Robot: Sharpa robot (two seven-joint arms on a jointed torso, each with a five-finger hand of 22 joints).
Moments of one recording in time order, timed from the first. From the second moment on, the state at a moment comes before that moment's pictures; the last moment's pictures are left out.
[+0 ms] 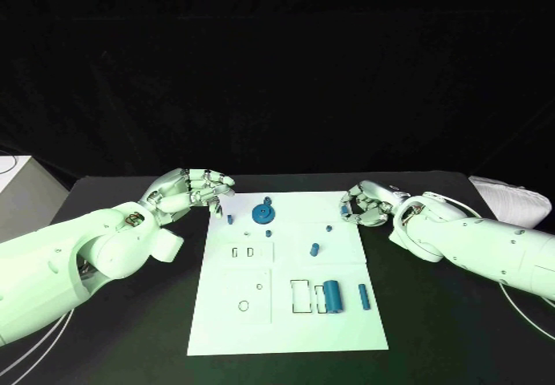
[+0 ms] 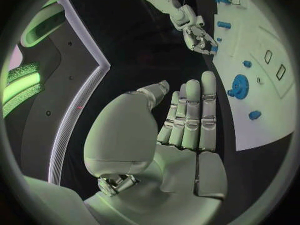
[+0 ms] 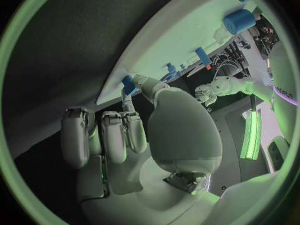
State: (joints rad) left arm 1.02 -0.94 0.22 1.51 -0.34 -0.02 0.28; left_hand 1.36 -0.15 0.51 0.12 0.05 0.76 0.20 0.39 0.44 1.04 0.14 0.31 0.21 1.10 0.06 0.89 0.77 0.17 1.02 0.15 0.85 0.48; right arm 1.19 -0.76 -0.11 1.15 -1.24 -0.38 0.16; right_hand 1.28 -0.18 0.49 0.06 0.24 1.01 0.13 0.18 0.42 1.47 0.06 1.51 1.31 1.46 -0.02 1.52 1.31 0.03 1.47 0.09 1.42 1.31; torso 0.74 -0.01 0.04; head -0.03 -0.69
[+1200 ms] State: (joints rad) left arm 1.02 -0.90 0.22 1.45 -0.35 -0.02 0.28; left_hand 1.36 -0.15 0.51 0.12 0.05 0.76 0.20 0.39 0.45 1.03 0.14 0.31 0.21 1.10 0.06 0.89 0.77 0.17 1.02 0.15 0.85 0.48; right arm 1.25 -0.67 -0.11 1.44 -1.26 -0.47 -0.08; right_hand 1.27 -0.17 0.50 0.05 0.21 1.01 0.12 0.21 0.44 1.46 0.04 1.51 1.31 1.47 -0.03 1.52 1.31 0.03 1.47 0.08 1.43 1.31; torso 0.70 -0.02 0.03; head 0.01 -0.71
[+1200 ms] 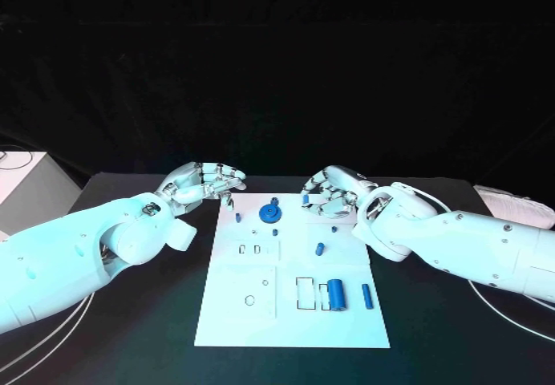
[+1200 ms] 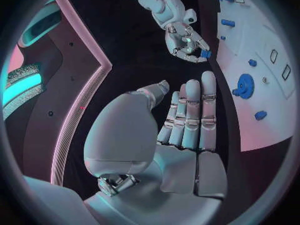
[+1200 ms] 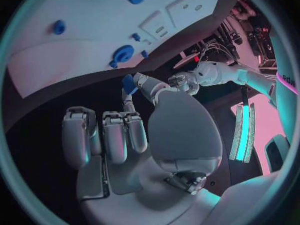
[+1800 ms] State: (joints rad) left arm 1.02 -0.88 0.22 1.43 -0.34 -0.03 0.27; left_hand 1.36 -0.15 0.51 0.12 0.05 0.76 0.20 0.39 0.45 1.03 0.14 0.31 0.21 1.10 0.06 0.89 0.77 0.17 1.02 0.15 0.85 0.48; right arm 1.15 -0.51 -0.13 1.46 -1.42 -0.50 -0.30; right_hand 1.27 -0.16 0.51 0.05 0.21 1.01 0.13 0.22 0.44 1.46 0.04 1.51 1.31 1.47 -0.03 1.52 1.31 0.03 1.47 0.08 1.43 1.31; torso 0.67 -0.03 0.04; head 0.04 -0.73
